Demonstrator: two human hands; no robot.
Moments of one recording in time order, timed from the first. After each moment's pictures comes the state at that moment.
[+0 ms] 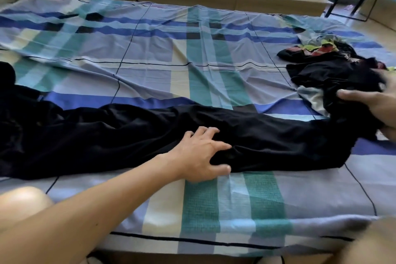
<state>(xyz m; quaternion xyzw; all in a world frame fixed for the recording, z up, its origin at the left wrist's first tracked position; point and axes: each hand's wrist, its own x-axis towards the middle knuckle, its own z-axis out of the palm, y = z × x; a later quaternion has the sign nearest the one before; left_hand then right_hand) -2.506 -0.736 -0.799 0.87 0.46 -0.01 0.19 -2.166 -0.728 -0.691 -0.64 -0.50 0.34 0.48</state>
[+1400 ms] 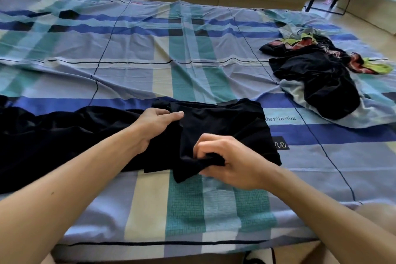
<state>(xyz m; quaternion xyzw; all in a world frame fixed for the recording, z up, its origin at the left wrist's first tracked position) -2.541 -0.687 -0.795 0.46 0.62 0.32 0.55 -2.328 -0.761 -0.776 -0.35 -0.87 0.29 0.18</state>
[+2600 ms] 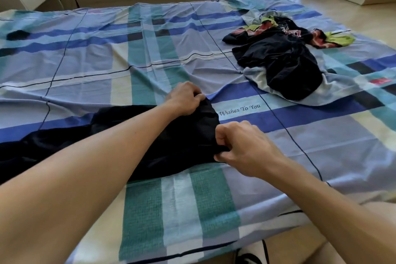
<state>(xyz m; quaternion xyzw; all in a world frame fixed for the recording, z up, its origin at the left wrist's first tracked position) -2.377 -0.598 -0.795 0.81 0.55 0.13 0.17 -2.240 -0.771 -0.772 -0.65 -0.74 0.14 0.13</state>
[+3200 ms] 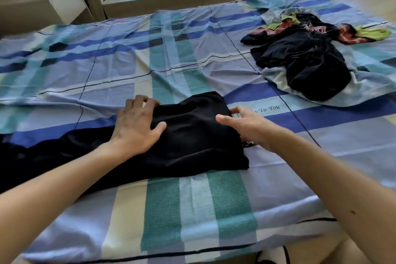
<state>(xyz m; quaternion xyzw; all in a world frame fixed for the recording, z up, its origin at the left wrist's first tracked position) -2.510 -0.672 -0.784 0.77 0.62 0.12 -0.02 -2.235 -0.708 -0.790 -0.64 -0.51 0.50 0.28</state>
